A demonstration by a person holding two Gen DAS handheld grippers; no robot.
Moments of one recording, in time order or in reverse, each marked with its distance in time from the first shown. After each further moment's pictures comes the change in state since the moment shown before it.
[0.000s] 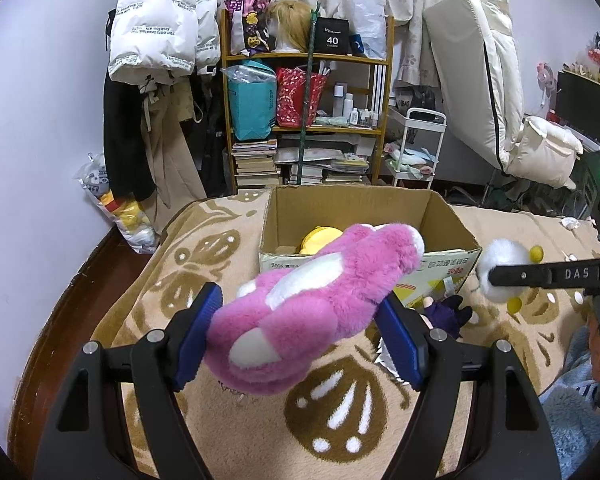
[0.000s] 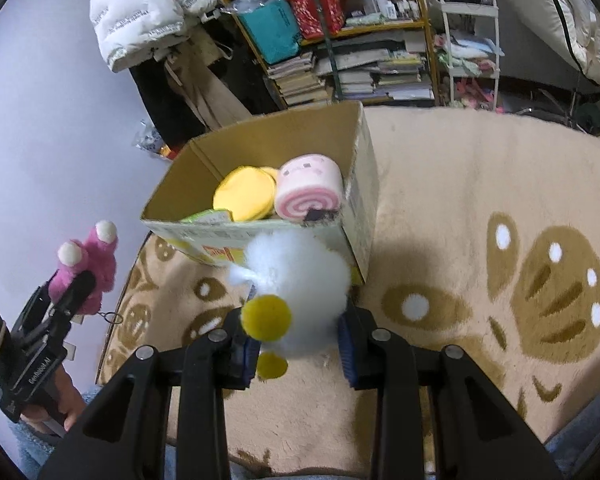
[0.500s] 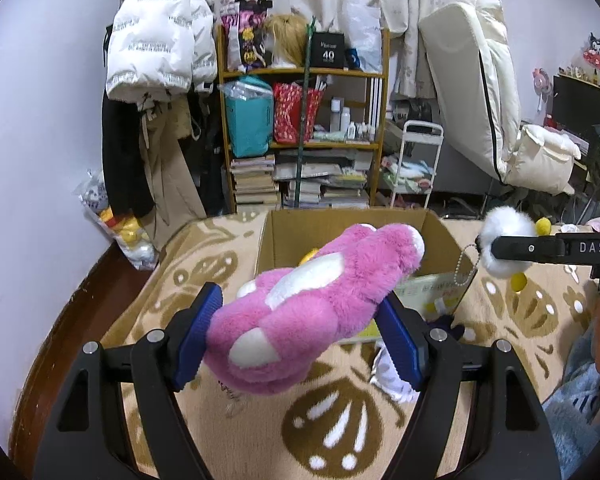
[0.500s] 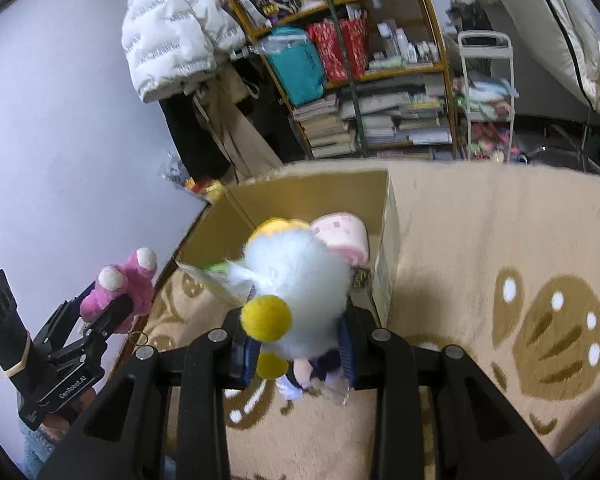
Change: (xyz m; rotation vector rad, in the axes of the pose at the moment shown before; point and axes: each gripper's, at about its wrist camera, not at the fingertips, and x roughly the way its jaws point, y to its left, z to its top) left arm -0.002 -0.012 0.015 0.011 -0.062 0.000; right arm -0.031 0.015 0.020 -0.045 -0.154 0.065
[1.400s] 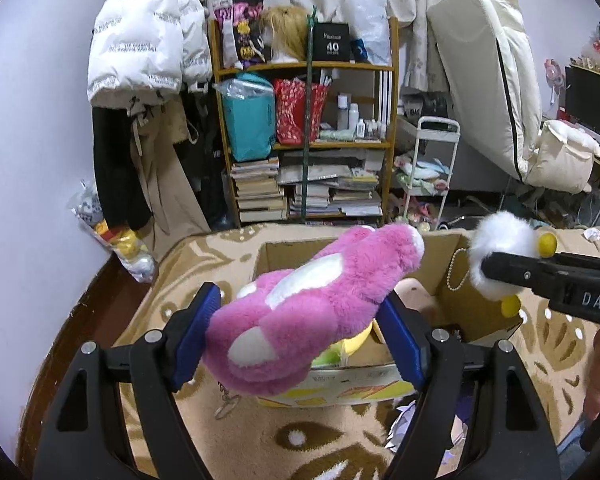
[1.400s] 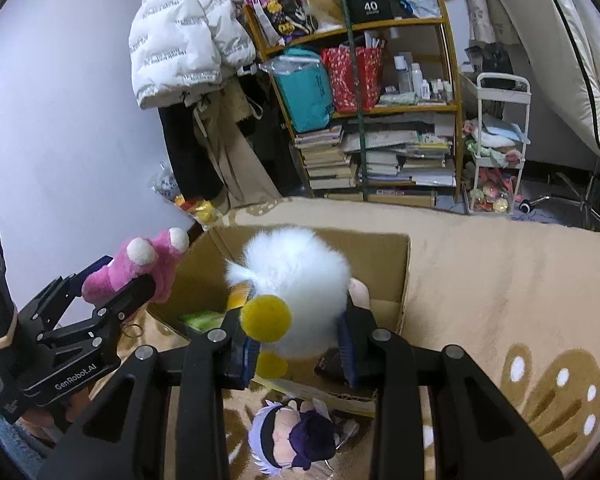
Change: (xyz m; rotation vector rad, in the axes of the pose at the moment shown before) left arm 0.082 -0.005 0.040 0.013 0.036 0.035; right arm 0.056 0.007 0.038 -0.104 -0.069 -0.056
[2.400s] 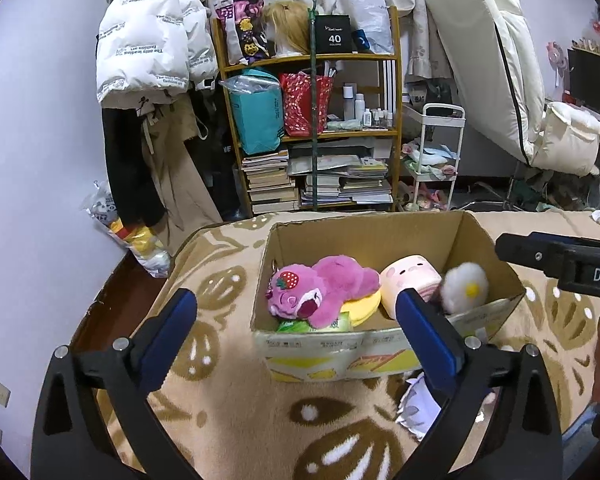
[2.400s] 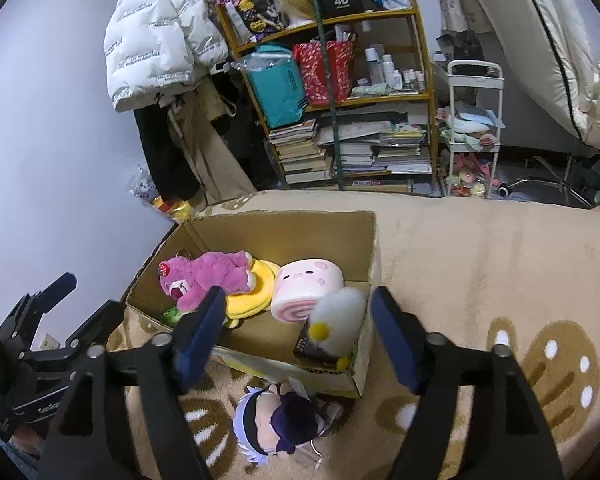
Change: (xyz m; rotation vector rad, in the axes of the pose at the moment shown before) left arm -0.025 -0.001 -0.012 0.028 0.016 0.049; right arm -0.017 -0.019 -0.012 0.060 -0.007 -0.078
